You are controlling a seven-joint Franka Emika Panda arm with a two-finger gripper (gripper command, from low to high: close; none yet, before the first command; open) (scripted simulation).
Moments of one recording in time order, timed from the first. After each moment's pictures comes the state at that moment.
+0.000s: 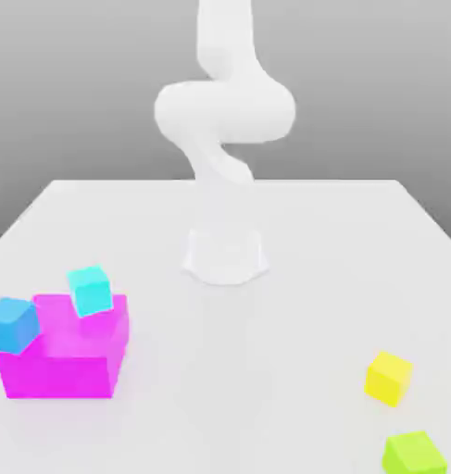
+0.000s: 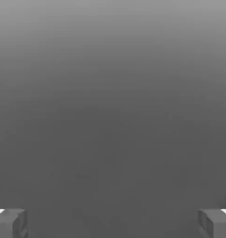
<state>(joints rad) -0.01 -0.71 0.03 -2.29 -0.01 2.32 0.82</state>
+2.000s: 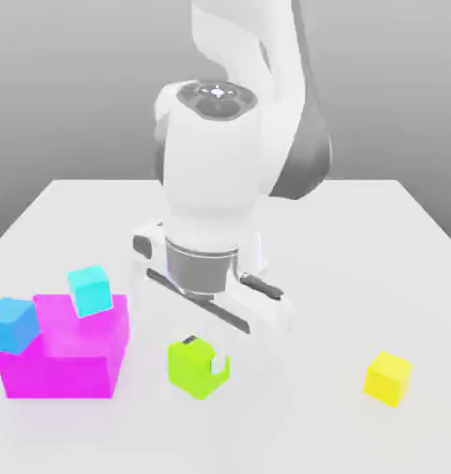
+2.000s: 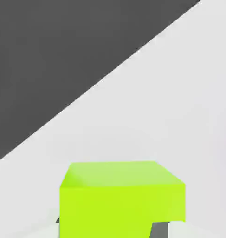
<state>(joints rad) -0.18 -0.07 0.01 -2.55 -0.12 2.46 1.65</state>
